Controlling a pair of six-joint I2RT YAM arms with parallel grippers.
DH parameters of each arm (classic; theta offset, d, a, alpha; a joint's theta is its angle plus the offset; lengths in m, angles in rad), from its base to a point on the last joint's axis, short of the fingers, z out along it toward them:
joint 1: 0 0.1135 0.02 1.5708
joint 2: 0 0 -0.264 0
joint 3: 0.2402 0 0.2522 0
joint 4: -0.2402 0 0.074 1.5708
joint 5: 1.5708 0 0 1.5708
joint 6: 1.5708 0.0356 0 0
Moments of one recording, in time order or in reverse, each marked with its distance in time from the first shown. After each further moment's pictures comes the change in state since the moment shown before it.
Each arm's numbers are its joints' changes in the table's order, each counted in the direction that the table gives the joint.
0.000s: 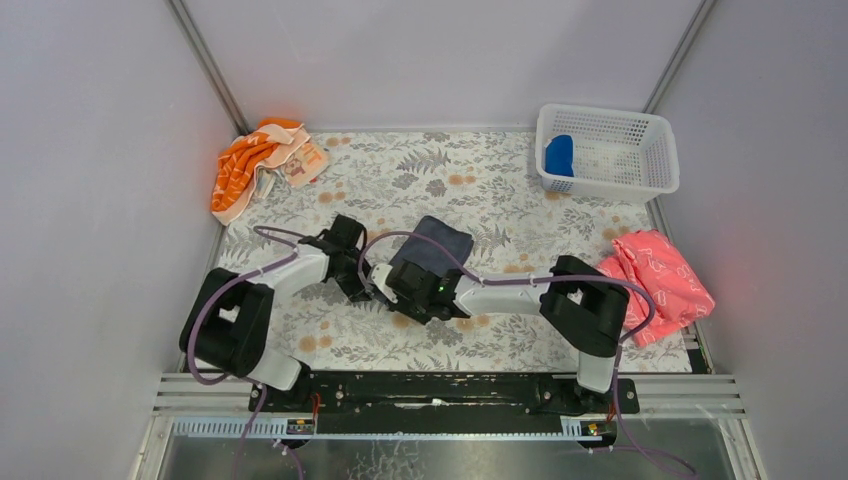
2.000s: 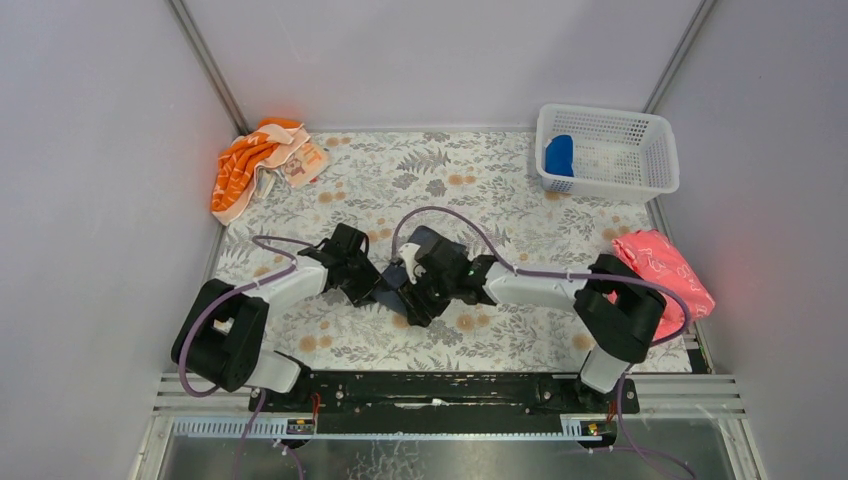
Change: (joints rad) left arm -0.037 0.086 -0.098 0.106 -0.008 -0.093; right arm -0.183 0.123 -0.107 0.068 -0.431 0.308
